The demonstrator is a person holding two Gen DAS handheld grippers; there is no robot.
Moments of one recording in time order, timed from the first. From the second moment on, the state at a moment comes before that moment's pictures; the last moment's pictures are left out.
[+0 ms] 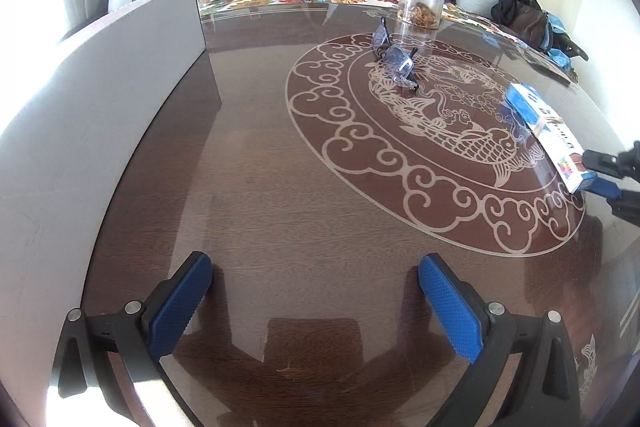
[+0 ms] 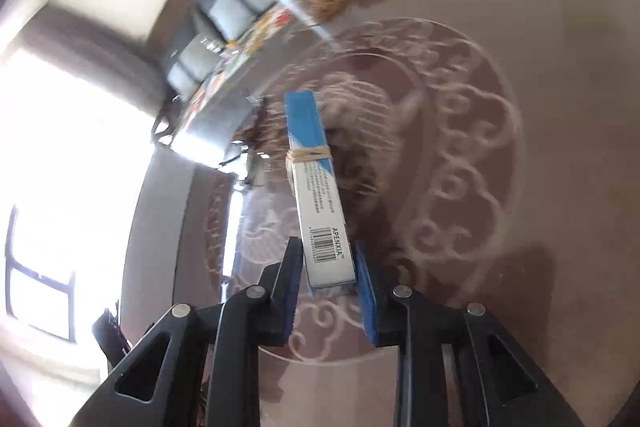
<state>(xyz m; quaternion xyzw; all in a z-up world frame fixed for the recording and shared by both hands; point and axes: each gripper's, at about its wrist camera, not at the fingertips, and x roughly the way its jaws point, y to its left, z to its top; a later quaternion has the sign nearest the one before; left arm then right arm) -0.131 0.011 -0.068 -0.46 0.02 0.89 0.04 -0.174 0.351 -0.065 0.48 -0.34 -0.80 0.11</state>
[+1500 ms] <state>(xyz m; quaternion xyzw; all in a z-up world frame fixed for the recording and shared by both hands) -0.129 0.010 -0.067 -0.46 0.02 0.89 0.04 -0.156 0.262 -0.061 0.46 0.02 -0.89 0.03</state>
